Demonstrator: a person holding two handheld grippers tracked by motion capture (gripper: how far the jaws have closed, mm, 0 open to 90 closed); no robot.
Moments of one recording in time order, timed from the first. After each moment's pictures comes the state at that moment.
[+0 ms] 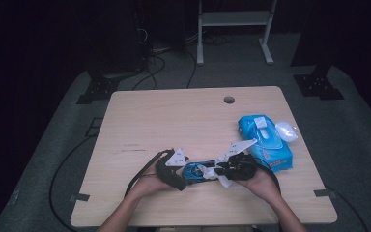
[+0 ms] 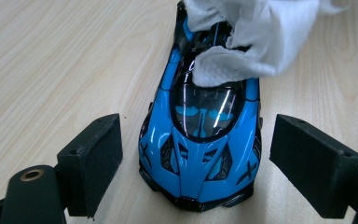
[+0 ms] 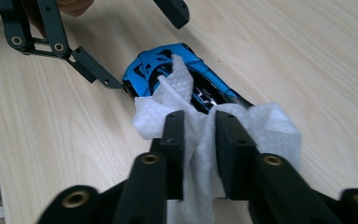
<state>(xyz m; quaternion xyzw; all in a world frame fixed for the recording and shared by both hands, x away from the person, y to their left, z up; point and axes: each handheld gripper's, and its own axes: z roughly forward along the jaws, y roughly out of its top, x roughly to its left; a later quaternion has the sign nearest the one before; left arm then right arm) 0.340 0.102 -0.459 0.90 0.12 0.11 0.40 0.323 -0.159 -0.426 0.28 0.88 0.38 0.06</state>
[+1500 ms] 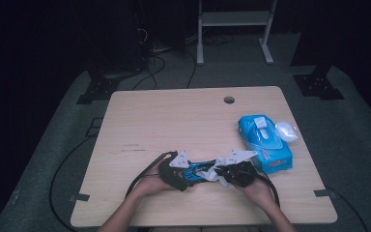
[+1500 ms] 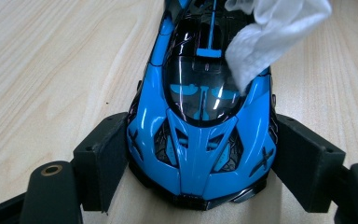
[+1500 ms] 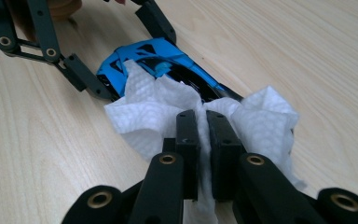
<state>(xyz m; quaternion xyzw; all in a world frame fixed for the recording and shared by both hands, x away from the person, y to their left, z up) 0.346 0.096 -0.476 0.91 0.11 0.08 0.38 0.311 -0.158 -0.452 0.28 0.87 0.39 0.13</state>
